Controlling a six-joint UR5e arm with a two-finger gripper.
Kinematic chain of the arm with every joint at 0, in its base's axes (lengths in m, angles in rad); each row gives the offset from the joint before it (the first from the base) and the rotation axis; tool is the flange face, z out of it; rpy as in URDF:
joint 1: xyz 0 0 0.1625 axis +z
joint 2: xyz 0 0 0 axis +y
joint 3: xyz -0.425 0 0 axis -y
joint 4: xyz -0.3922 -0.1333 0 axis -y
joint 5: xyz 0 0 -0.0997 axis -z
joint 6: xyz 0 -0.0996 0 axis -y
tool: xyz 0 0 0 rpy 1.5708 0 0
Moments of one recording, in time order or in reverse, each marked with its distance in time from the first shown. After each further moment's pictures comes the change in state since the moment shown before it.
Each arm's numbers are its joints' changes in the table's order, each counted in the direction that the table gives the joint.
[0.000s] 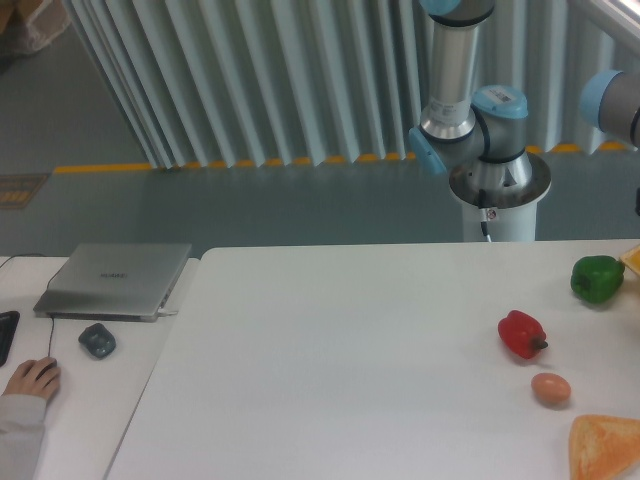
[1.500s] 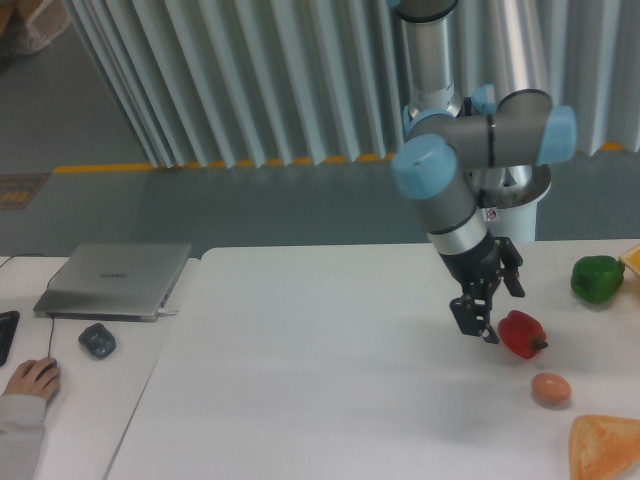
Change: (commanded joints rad) arm -0.548 0.008 -0.115 0.064 0.543 0.305
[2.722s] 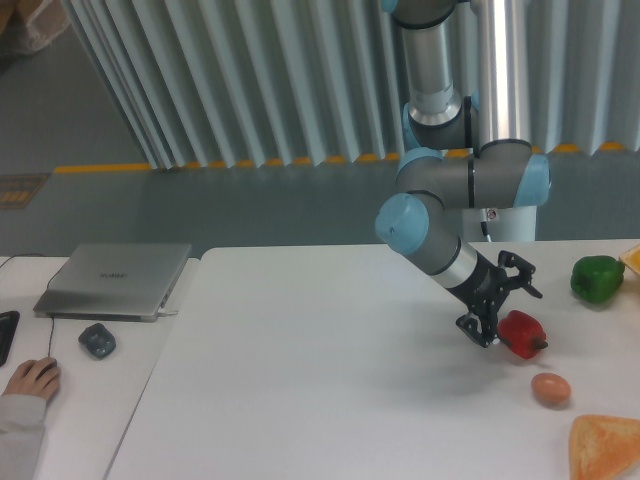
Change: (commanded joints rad) arm 0.002 0.104 -0.115 0.075 0.111 -0.010
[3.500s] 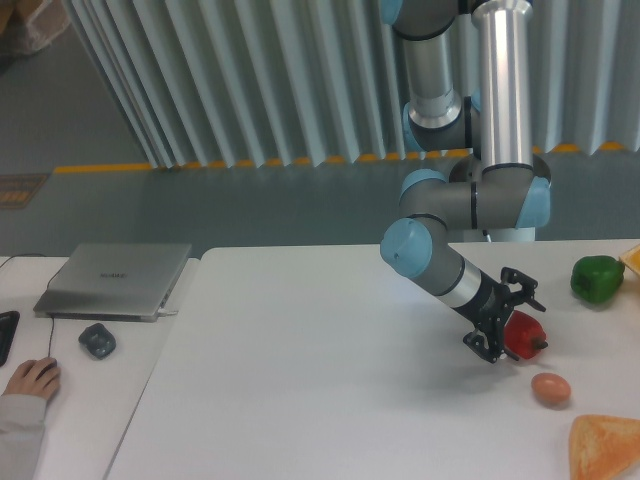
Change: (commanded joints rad) arm 0.003 0.034 -0.017 0.028 0.003 -0.051
